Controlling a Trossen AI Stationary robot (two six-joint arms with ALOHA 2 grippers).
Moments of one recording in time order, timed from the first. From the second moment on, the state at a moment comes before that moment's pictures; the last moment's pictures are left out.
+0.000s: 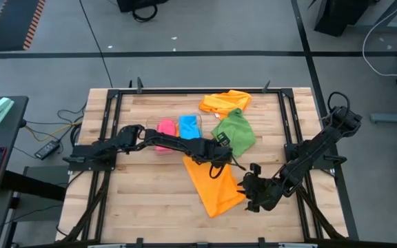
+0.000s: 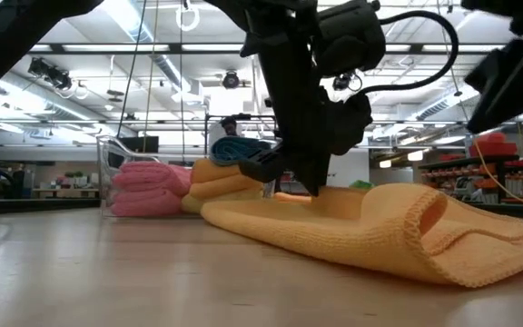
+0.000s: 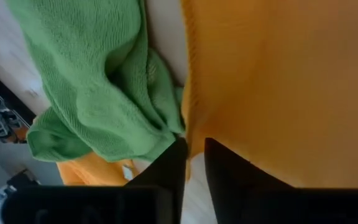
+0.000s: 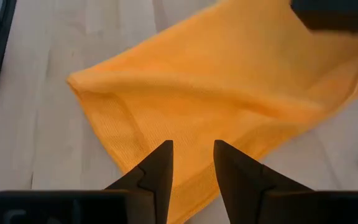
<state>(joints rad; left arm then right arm) -0.09 2.32 1.87 -0.74 -0.59 0.98 0.75 1.45 0.75 -0.30 0.55 0.79</state>
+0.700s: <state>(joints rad) -0.13 2.32 1.89 -0.82 -0.58 0.89 0.78 1.67 0.74 -0.08 0.58 0.61</state>
